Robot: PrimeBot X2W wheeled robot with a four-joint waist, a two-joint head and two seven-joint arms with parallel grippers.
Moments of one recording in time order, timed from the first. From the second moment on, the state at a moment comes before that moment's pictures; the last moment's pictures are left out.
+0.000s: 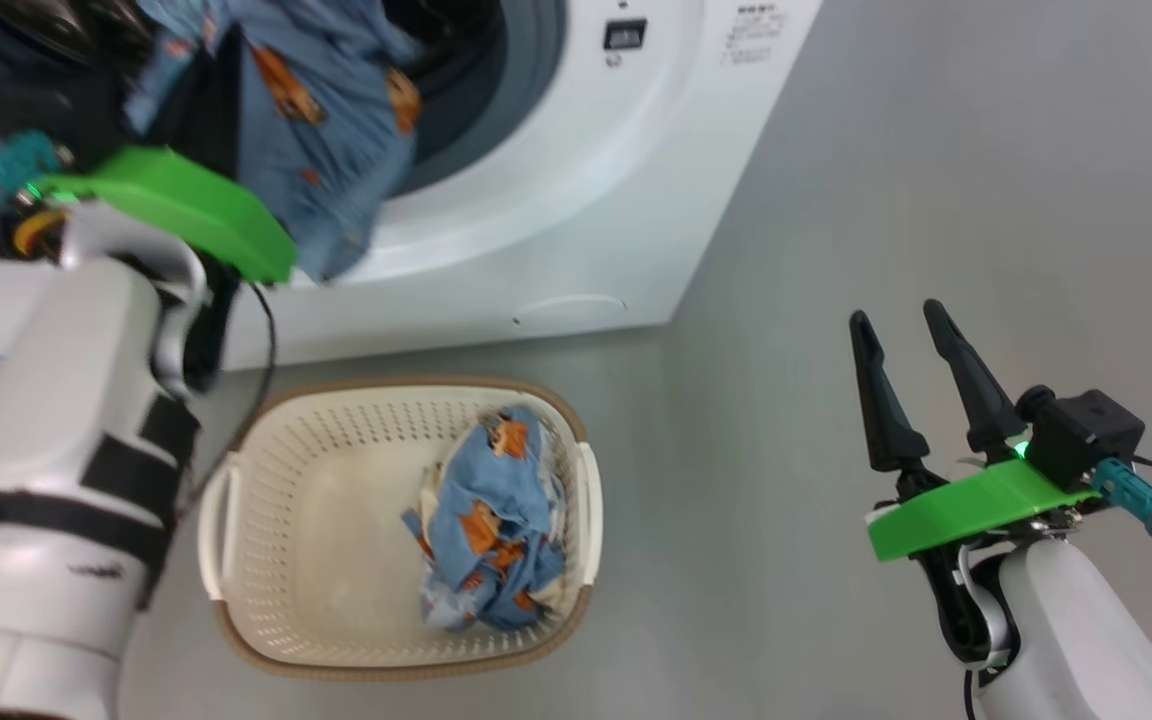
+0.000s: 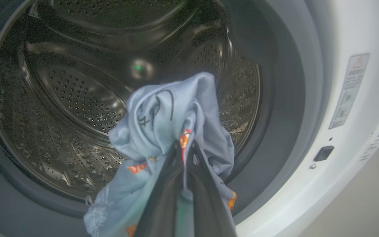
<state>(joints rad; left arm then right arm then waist) -1.03 0.24 -0.46 0.80 -0.60 -0.08 -0.19 -0.32 -0.09 0.13 0.30 0.34 0.12 -0.25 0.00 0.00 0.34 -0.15</state>
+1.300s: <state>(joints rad) -1.43 0.35 -0.31 1.02 -0.45 -0.08 -0.21 -0.39 -0.04 0.25 0.23 0.41 0.12 -0.25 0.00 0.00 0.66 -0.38</state>
